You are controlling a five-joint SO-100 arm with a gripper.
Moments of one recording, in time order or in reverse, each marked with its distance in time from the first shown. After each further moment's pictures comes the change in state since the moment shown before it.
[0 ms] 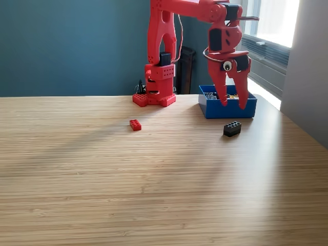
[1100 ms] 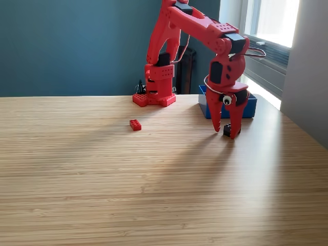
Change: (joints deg) arm 4.8 -21.4 -8.9 -2.7 -6.6
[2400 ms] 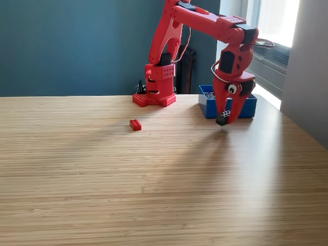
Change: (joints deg) arm -7.3 4.9 -4.1 10.9 10.3
